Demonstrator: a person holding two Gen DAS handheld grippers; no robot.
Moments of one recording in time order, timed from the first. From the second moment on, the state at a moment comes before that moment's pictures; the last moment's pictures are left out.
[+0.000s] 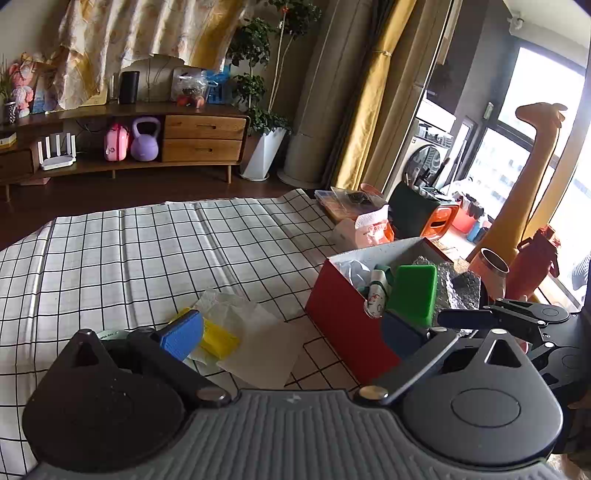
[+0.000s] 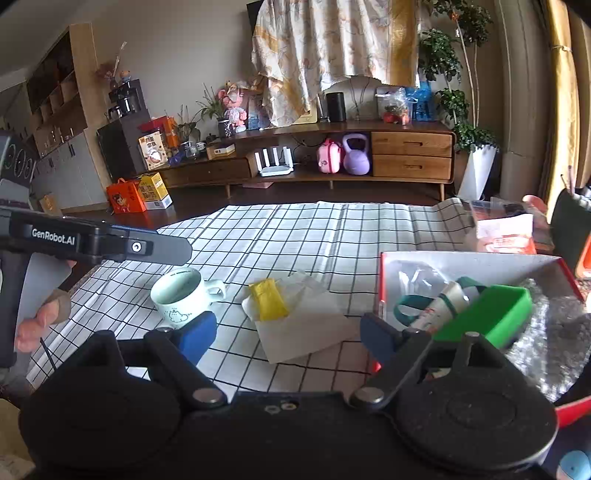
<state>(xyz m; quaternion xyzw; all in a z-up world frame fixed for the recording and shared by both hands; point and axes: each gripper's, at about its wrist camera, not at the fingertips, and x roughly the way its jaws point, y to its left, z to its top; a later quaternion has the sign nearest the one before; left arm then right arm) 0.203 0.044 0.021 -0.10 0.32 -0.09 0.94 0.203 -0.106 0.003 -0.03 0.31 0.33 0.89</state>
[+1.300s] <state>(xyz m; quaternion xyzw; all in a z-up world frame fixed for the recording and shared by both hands) 0.380 0.071 -0.046 -0.09 0.44 -0.06 0.89 0.324 0.043 -0.128 -0.12 0.35 0.37 0.85</state>
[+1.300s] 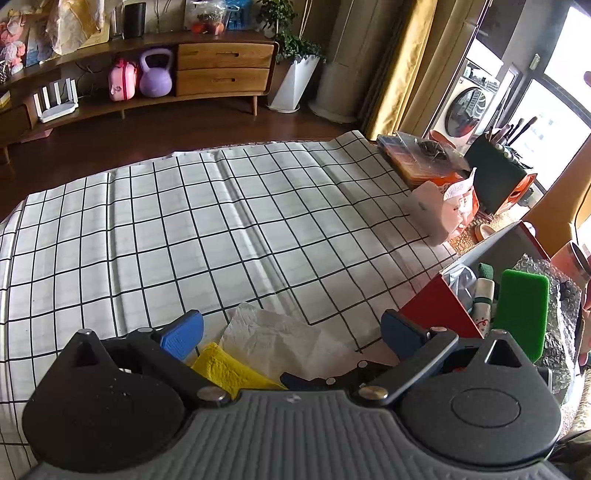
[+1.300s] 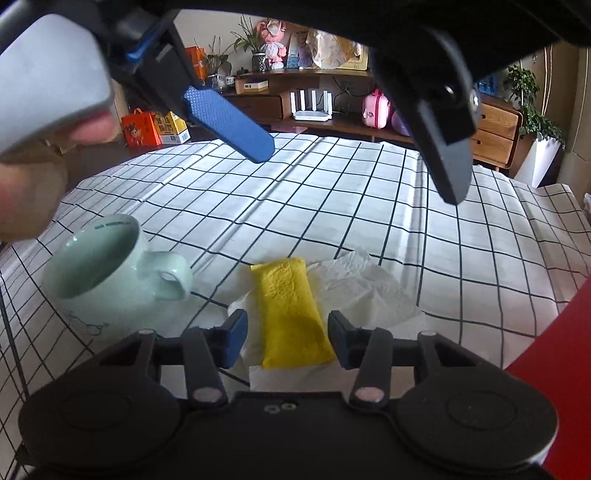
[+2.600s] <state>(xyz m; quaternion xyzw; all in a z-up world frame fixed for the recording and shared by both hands) 0.363 0.064 -0.053 -0.07 0.44 -0.08 0.89 0.260 -0.009 -0.087 -0.11 0.31 0.38 0.86</state>
